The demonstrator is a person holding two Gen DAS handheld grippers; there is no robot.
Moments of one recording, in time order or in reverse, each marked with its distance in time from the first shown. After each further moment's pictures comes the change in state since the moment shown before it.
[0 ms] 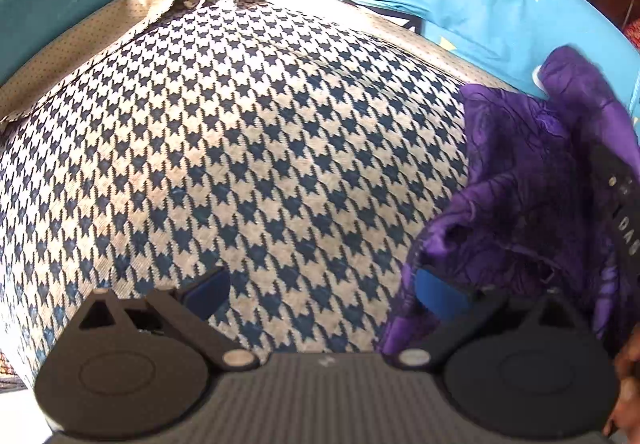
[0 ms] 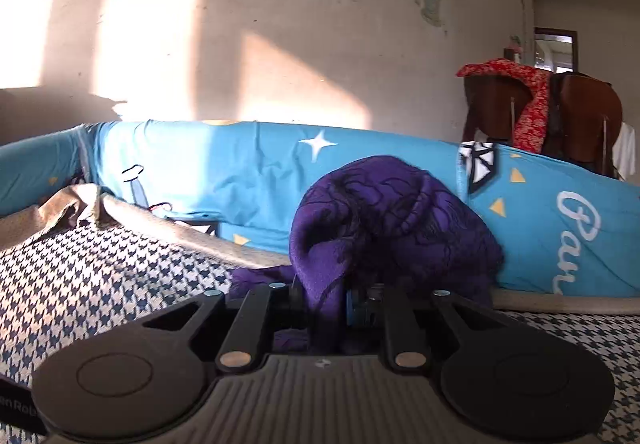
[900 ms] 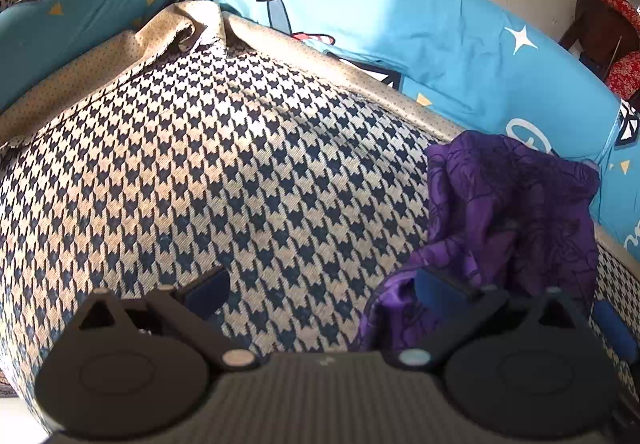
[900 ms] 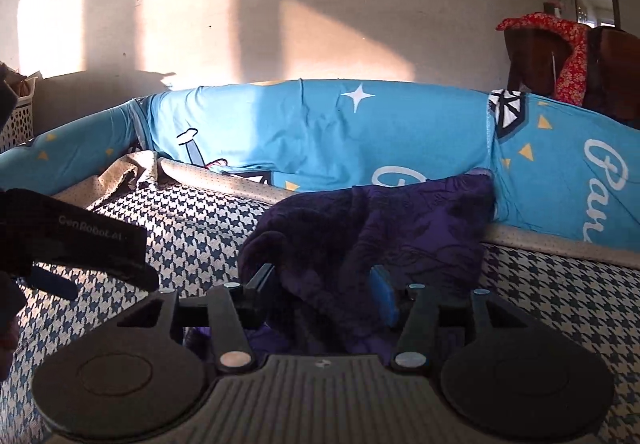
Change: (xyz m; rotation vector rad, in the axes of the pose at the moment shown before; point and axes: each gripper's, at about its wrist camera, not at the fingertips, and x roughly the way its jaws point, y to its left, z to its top) left arm -0.024 -0.022 0.014 -0.008 -0.122 -0.048; right arm -0.041 -0.030 -0.014 0.047 0.135 0.160
